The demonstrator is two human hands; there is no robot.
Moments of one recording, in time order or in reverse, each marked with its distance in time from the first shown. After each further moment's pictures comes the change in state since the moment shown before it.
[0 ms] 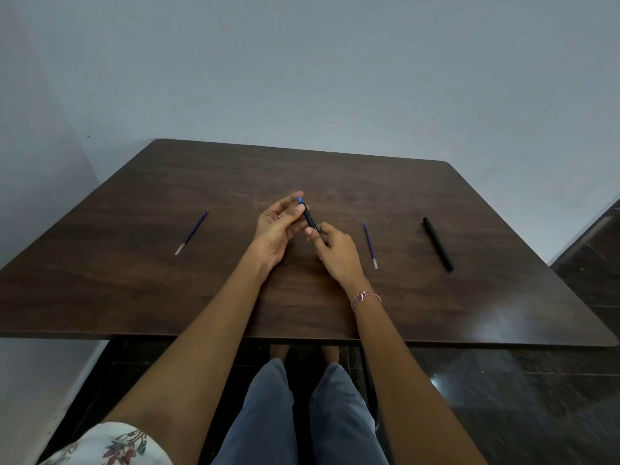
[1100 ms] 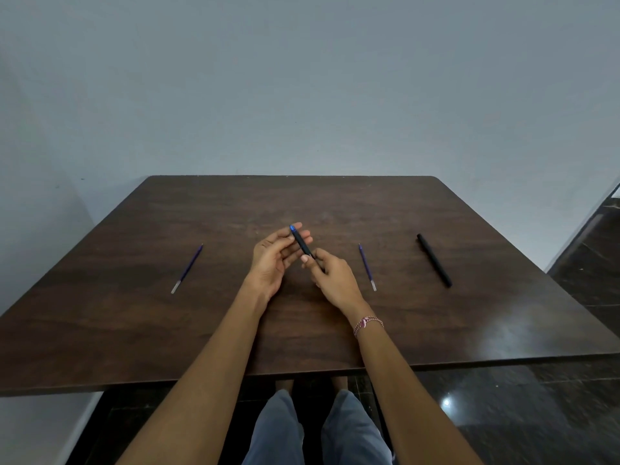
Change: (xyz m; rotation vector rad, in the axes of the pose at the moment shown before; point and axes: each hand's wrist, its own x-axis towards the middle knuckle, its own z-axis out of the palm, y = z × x) left_hand 0.002 0.001 -0.003 -0.009 -0.060 -0.040; right_hand 0.001 0.004 0.001 0.072 -0.013 -0.010
